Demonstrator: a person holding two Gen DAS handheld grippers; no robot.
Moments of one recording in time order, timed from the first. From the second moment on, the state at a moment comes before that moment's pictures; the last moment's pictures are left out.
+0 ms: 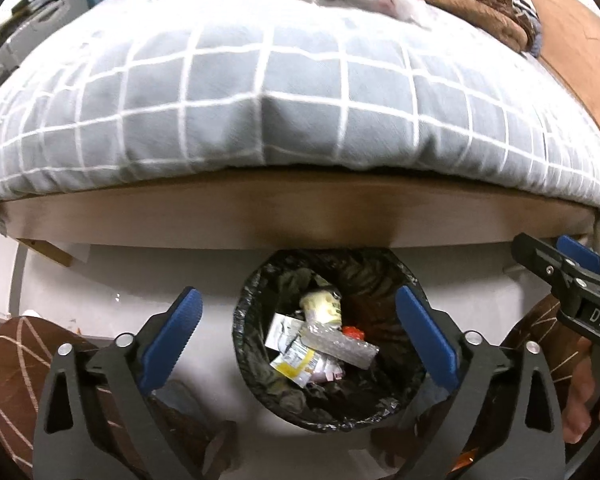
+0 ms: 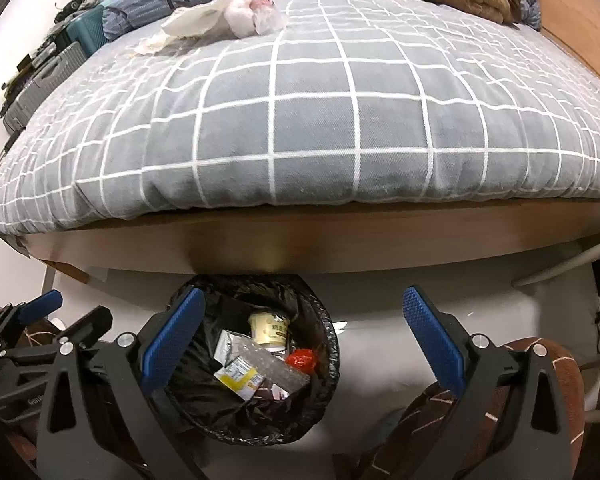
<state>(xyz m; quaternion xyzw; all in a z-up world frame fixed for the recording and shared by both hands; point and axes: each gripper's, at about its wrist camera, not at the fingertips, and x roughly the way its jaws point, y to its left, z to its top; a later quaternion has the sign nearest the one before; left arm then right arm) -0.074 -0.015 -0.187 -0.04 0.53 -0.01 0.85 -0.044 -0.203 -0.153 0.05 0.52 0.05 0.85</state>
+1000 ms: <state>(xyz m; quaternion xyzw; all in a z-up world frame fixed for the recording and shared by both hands) -0.082 0.003 -0.096 -0.05 0.46 0.00 0.89 -0.055 -0.184 -0.061 0.01 0.43 0.06 0.90</state>
